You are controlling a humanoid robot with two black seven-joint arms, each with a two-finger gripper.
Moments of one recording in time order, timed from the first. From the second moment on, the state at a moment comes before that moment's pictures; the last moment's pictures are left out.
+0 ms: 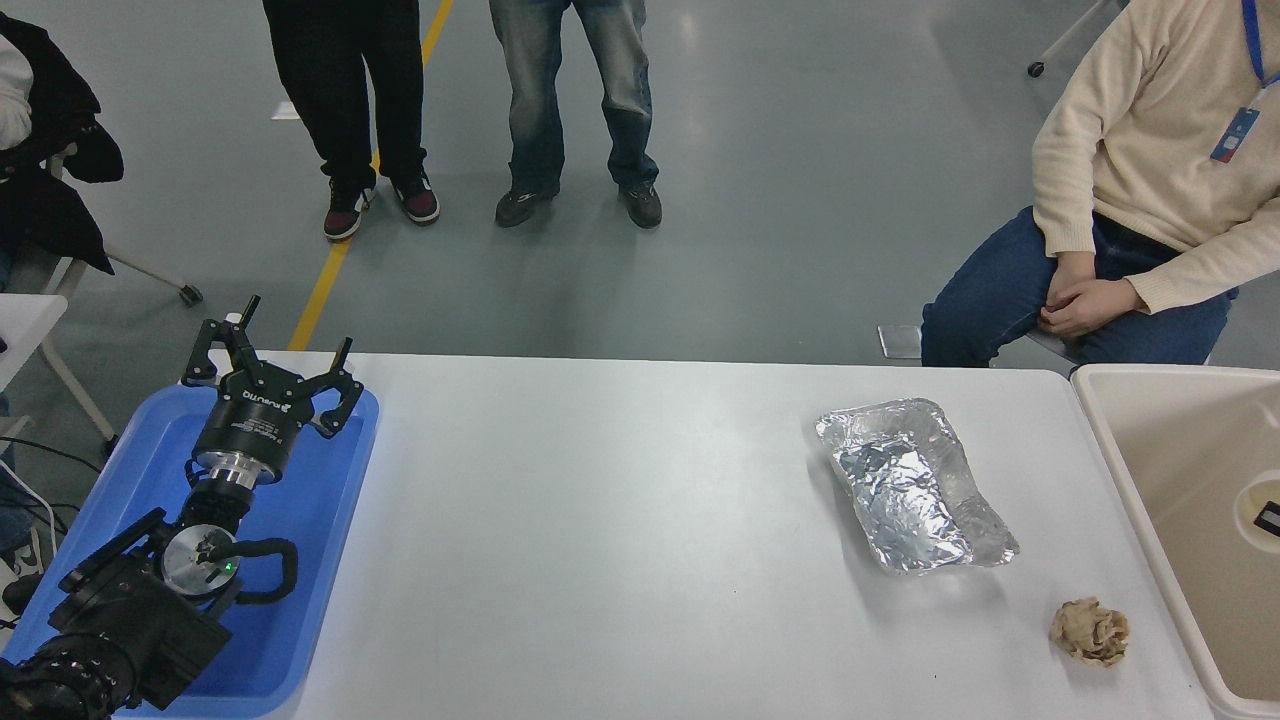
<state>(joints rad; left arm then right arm) -0.60 0.23 -0.89 -0.31 -0.13 -0.77 -0.36 0.68 -0.55 -0.75 0.21 -0.24 -0.10 0.00</state>
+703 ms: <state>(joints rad) -0.60 0.23 -0.89 -0.31 -0.13 -0.77 -0.36 0.77 -0.67 -0.69 0.44 -0.26 -0.13 0.00</state>
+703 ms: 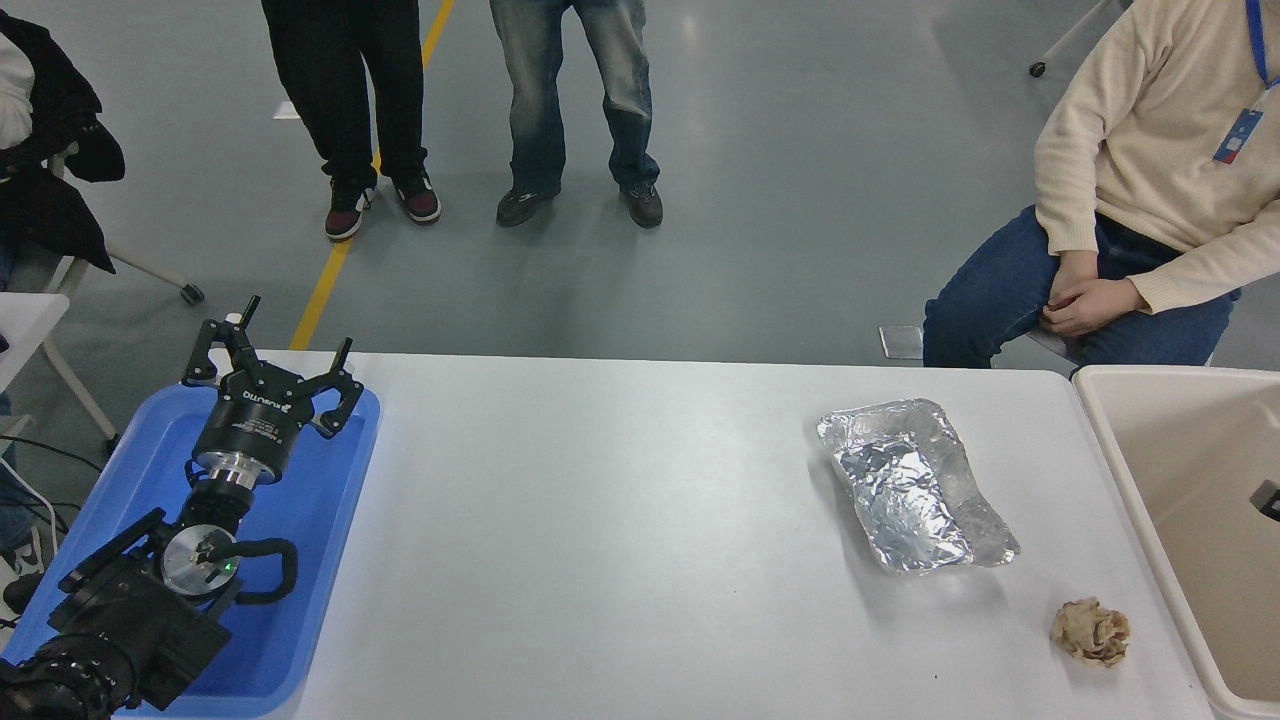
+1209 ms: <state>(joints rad) -0.60 0.23 -0.89 -0.31 -0.13 -0.77 -0.36 1.18 -0.85 -0.95 0.93 -0.30 -0.08 0.00</state>
